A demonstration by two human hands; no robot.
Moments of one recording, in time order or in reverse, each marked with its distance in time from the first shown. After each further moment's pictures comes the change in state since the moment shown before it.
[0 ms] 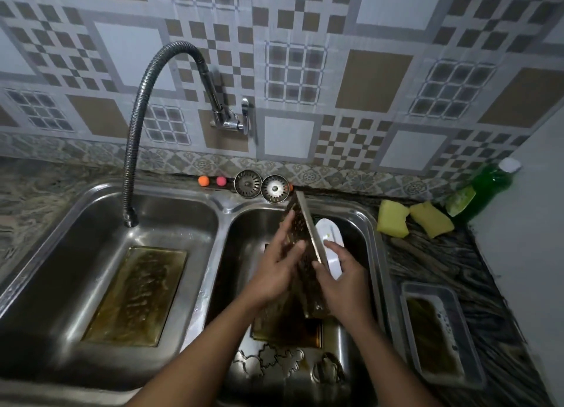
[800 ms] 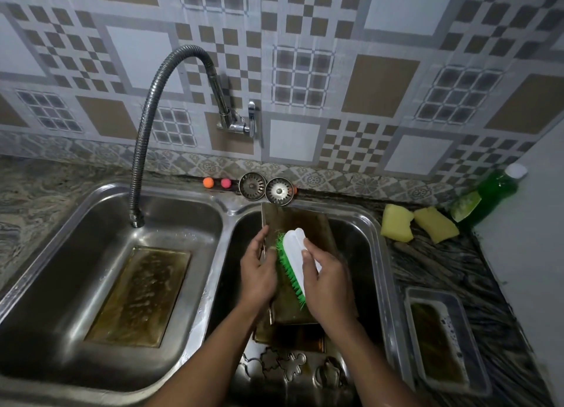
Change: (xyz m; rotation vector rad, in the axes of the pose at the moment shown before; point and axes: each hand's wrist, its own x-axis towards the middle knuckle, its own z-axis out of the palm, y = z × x) left_hand -0.003 -0.022 -0.007 -0.269 0.469 -0.129; right_hand -0.005 -0.029 0.032 -0.134 0.031 -0.116
